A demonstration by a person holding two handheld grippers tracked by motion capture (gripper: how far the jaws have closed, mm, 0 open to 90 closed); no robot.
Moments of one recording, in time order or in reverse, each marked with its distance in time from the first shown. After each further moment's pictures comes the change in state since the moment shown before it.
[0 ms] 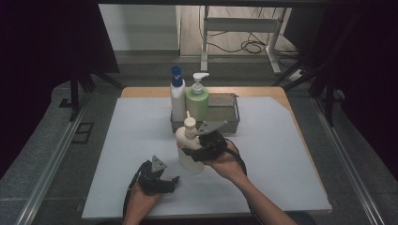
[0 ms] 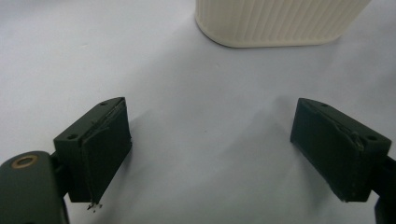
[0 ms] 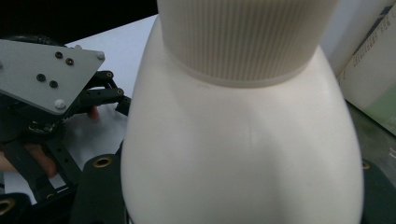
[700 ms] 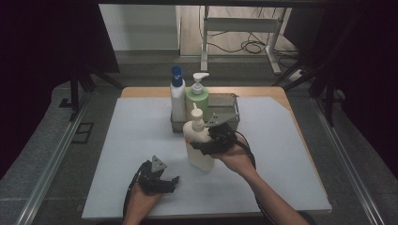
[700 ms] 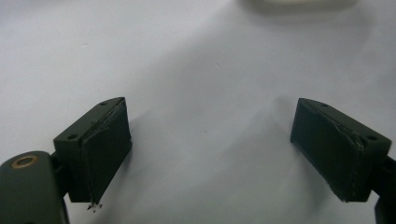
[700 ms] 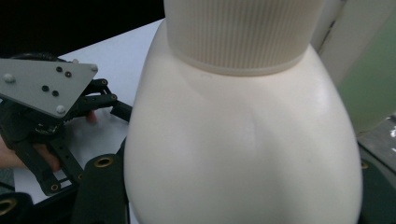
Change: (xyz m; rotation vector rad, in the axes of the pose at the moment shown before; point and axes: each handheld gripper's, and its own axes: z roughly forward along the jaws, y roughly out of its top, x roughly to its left) left arm 0.000 0.000 0.000 0.000 0.000 -0.001; right arm -0.021 0.009 -0.027 -0.007 0.000 0.019
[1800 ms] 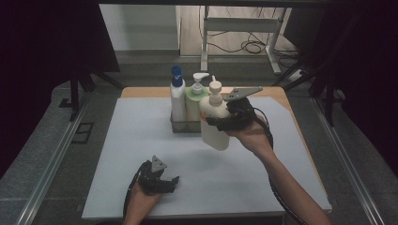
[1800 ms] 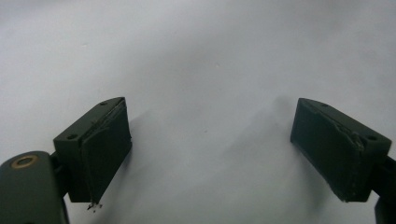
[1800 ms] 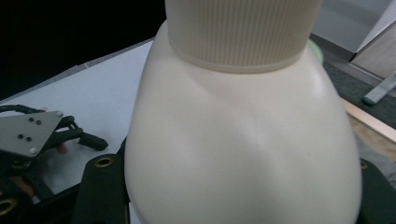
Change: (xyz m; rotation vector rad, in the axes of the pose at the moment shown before) left arm 0.000 0.000 0.000 0.003 -0.001 0.000; right arm -0.041 0.040 -0.055 -0.043 -0.107 0.038
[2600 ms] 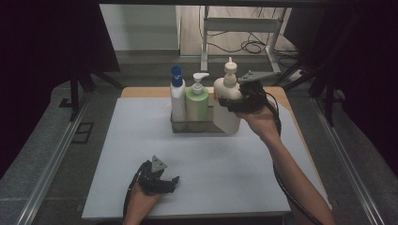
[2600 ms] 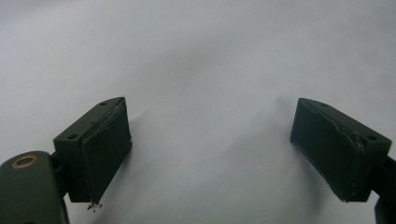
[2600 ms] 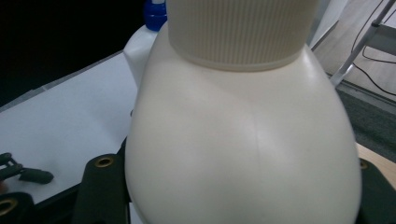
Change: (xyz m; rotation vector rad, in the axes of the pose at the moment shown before) left arm 0.000 0.000 0.000 -0.002 0.001 0.000; right arm -0.045 0.016 -0.012 -0.039 -0.143 0.070
